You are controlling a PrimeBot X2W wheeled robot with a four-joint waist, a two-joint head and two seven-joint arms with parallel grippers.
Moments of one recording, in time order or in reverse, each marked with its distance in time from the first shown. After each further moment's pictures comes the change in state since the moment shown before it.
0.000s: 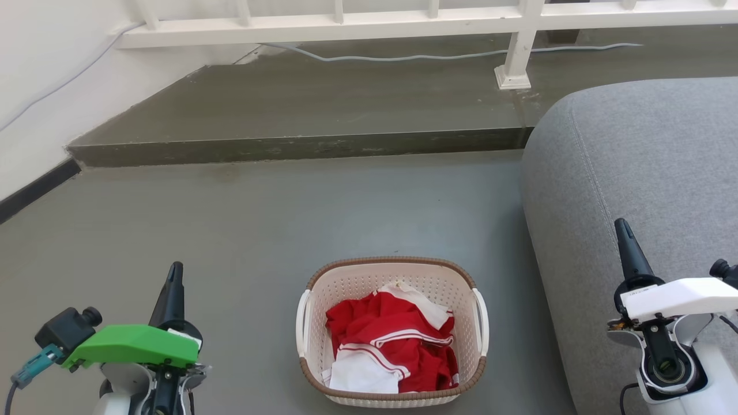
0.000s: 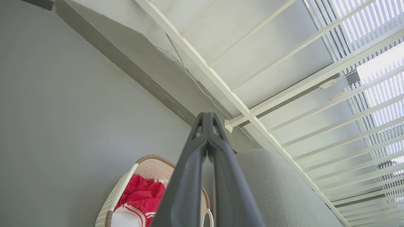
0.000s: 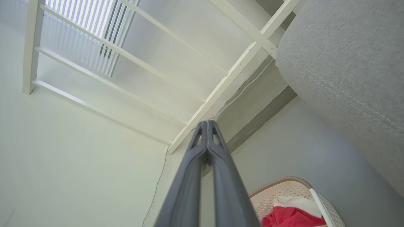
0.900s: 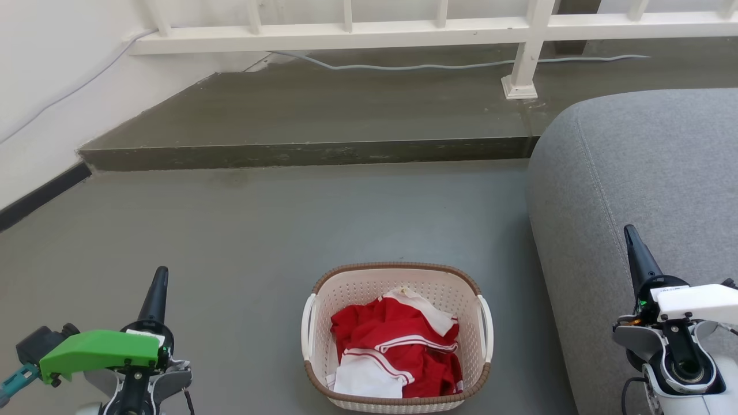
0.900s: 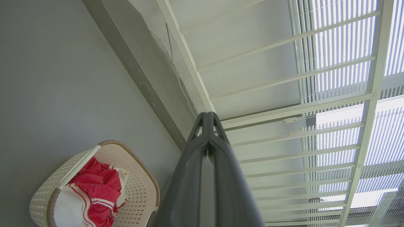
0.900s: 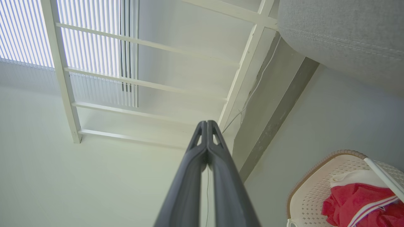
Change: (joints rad) left arm 0.000 0.000 0.073 0.018 -0.347 -0.019 0.096; right arm -0.001 0.042 -0.089 0.023 0.325 0.010 0.098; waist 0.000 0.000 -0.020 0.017
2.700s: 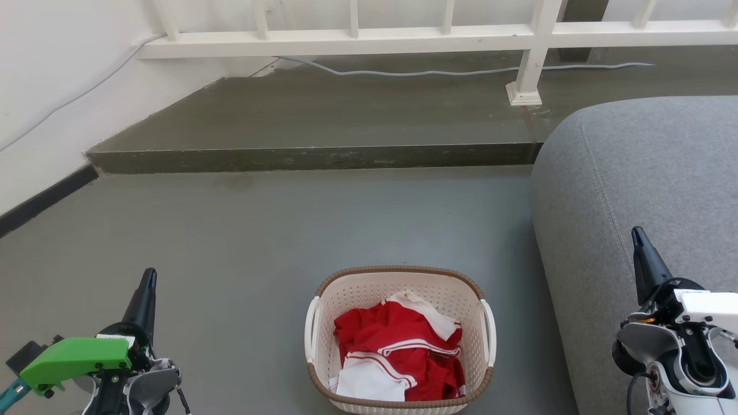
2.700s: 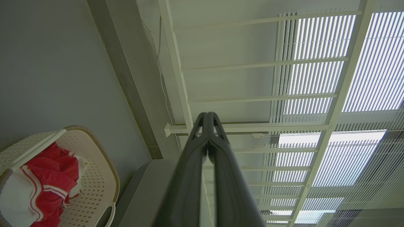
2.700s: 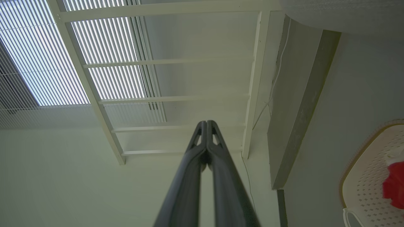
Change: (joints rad) left arm 0.000 0.000 0.059 0.016 -0.254 -0.015 0.070; right arm -0.001 0.032 -0.067 0.011 0.238 0.009 0.066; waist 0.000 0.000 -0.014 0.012
